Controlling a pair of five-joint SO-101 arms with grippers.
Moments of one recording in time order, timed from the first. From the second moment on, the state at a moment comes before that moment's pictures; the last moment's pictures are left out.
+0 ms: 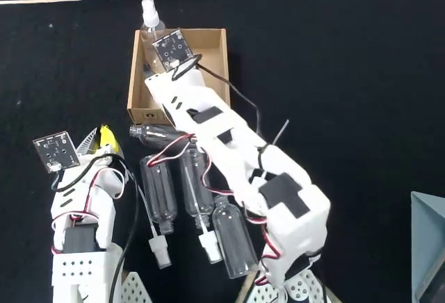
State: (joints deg) left arm -8.3 -96.5 96.5 26.9 14.5; right arm -31.6 16.9 22.1 -8.6 2.4
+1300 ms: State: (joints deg) left arm -8.3 -96.5 96.5 26.9 14.5; right arm -31.6 -12.4 29.3 33.7 2.7
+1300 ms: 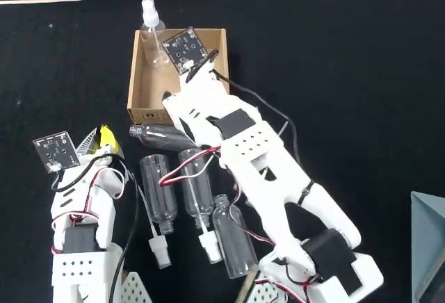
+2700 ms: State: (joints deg) left arm -27.6 -96.5 96.5 25.5 5.1; right arm -41.2 9.1 -13.8 78.3 19.2
